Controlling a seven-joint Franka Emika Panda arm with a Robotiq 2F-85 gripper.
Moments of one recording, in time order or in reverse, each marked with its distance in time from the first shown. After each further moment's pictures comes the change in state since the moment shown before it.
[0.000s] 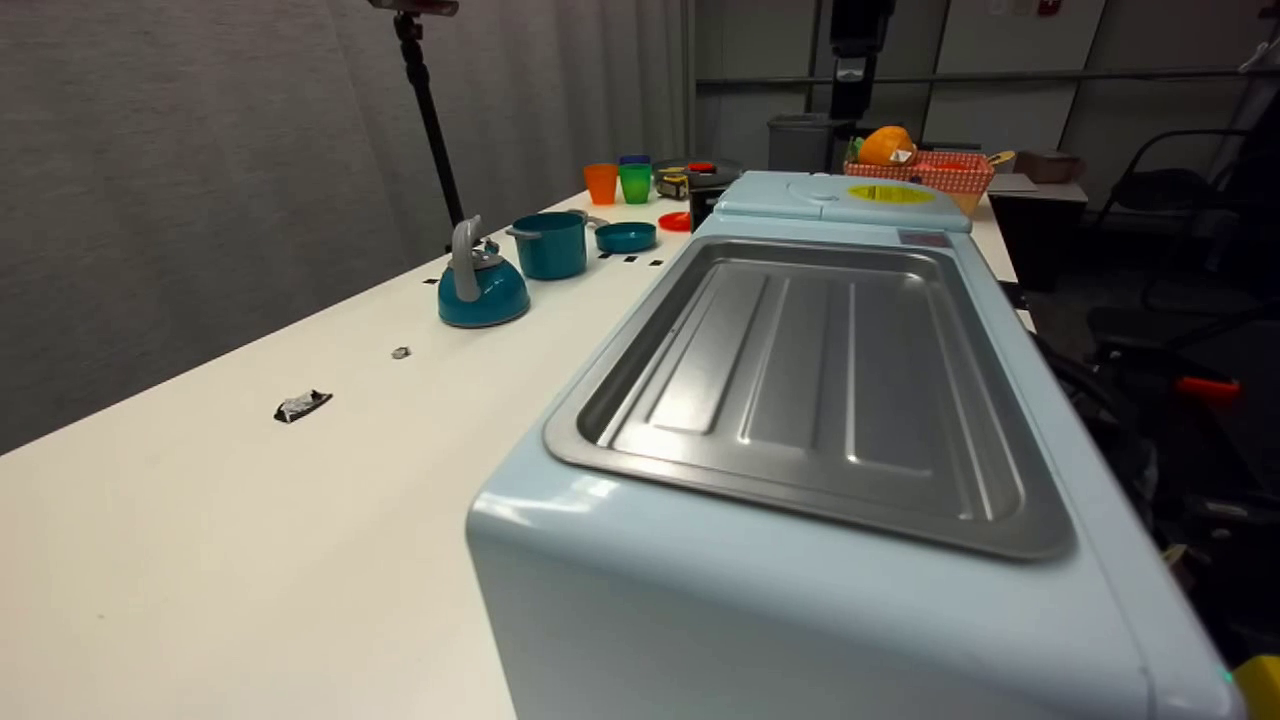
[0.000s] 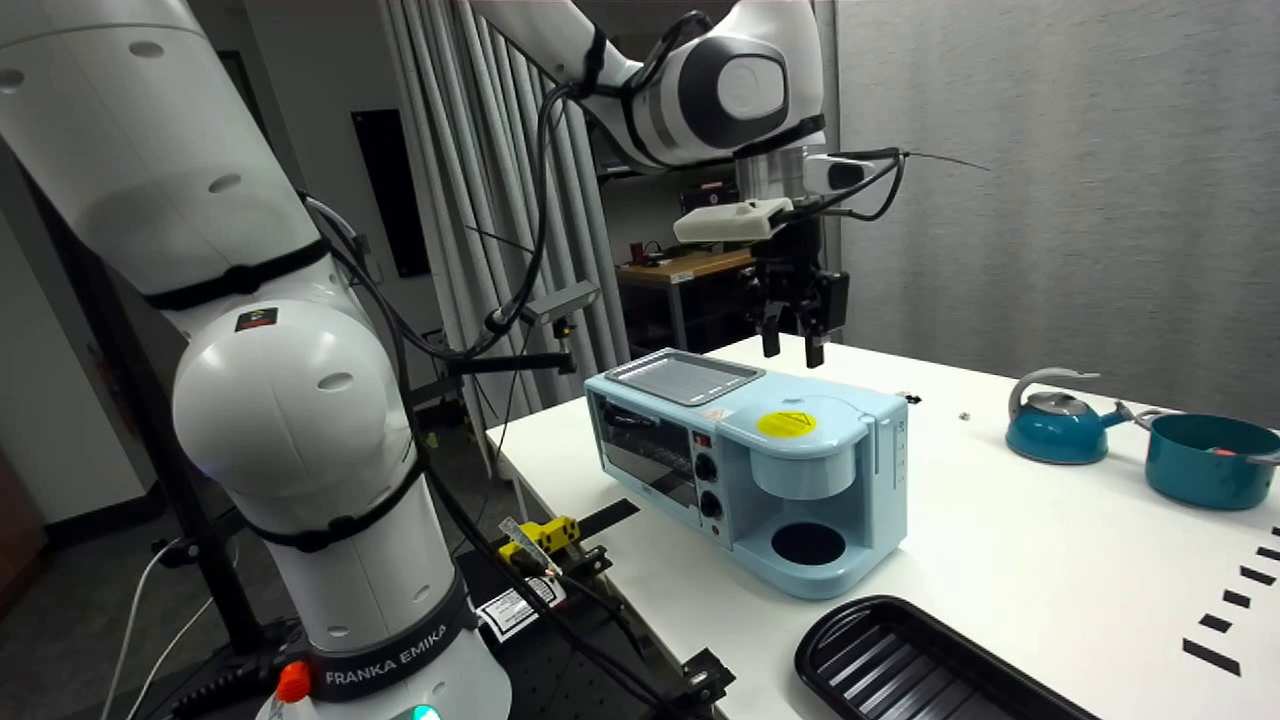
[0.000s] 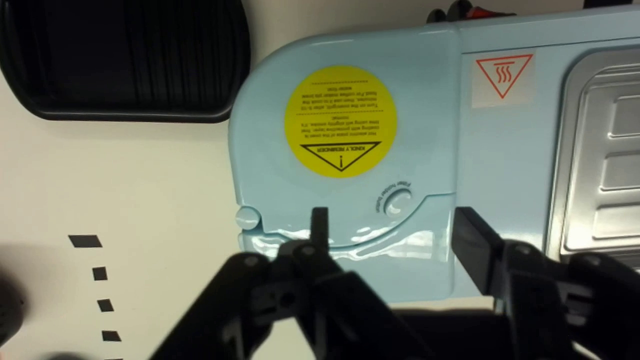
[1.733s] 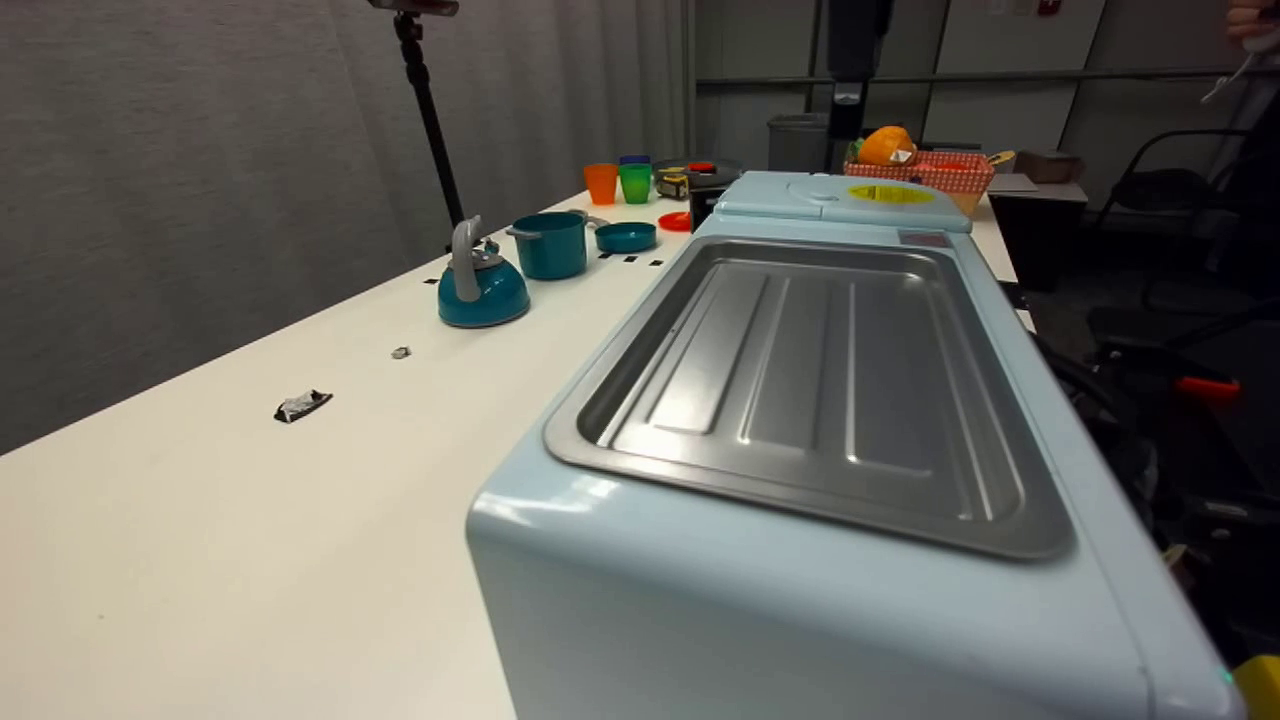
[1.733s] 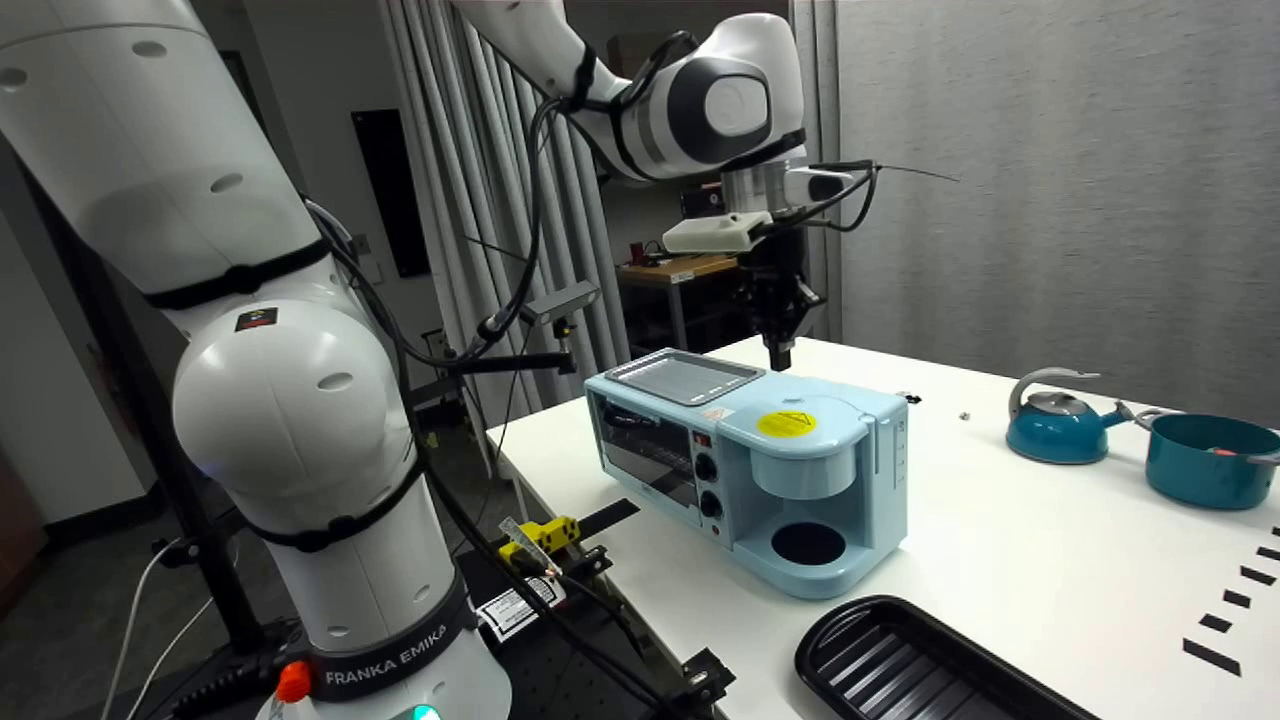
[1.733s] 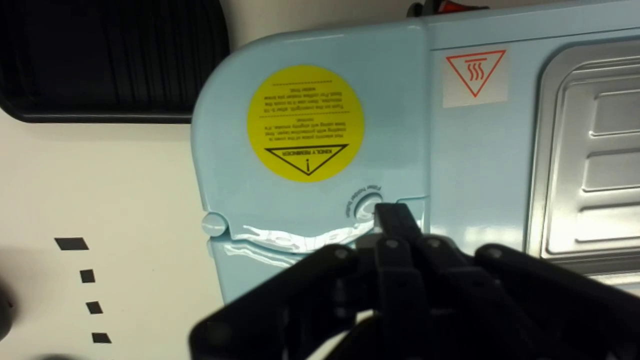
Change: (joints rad) arm 0.000 0.006 0.046 -0.024 -0.001 0.044 0.061
